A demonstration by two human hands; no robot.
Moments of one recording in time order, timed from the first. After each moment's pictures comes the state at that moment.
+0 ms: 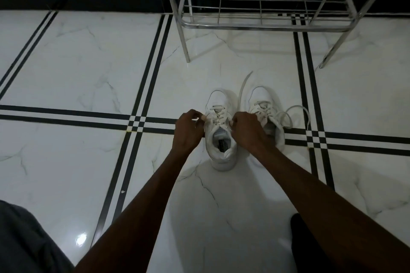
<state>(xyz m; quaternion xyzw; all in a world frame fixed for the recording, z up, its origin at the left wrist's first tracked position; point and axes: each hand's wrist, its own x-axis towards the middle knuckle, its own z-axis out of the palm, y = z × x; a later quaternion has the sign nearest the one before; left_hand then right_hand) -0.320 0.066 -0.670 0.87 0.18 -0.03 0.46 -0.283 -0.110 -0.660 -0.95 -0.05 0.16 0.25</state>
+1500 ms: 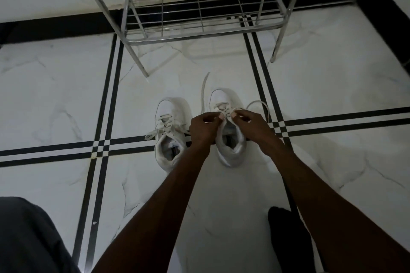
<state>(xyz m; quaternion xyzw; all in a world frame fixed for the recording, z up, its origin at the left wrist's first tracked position) -0.289 -0.074 -0.648 0.73 0.24 -0.12 0.63 -0.286 -0.225 -0.641 -0.81 0.14 0.16 0.54</state>
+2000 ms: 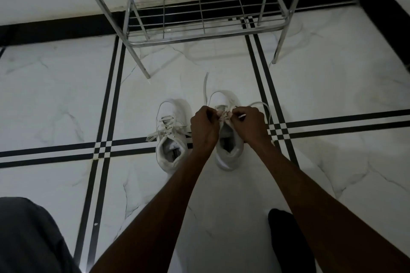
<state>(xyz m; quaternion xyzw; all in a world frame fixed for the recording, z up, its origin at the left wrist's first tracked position) -0.283 -0.077 -0.641 0.87 0.14 0.00 0.47 -0.277 -0.206 -0.645 -0.91 0.08 0.00 0.41</state>
